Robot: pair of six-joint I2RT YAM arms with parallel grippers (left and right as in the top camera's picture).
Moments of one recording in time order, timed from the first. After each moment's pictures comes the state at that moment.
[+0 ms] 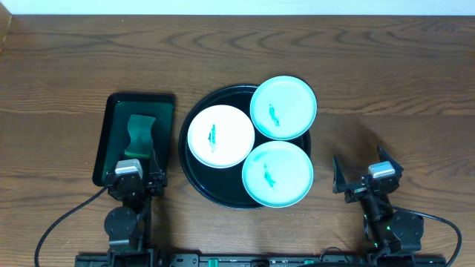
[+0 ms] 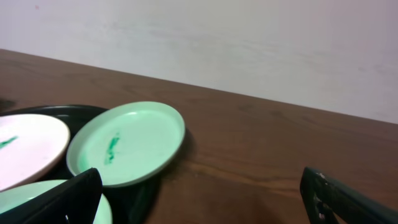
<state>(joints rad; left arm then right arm) 0.06 0.01 0.02 -0.11 -0.05 -0.05 0.06 0.01 0.01 -0.05 -0.18 -0.08</state>
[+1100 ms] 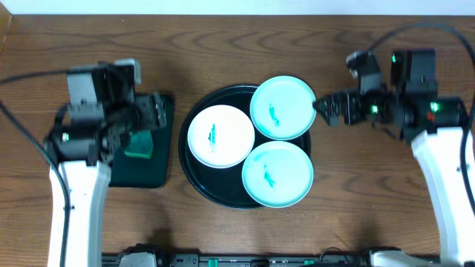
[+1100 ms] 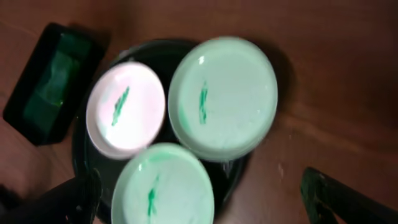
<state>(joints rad) 0.06 1.25 1.29 -0.93 0.23 -0.07 0.07 1.43 1.38 -0.92 -0.49 -0.07</state>
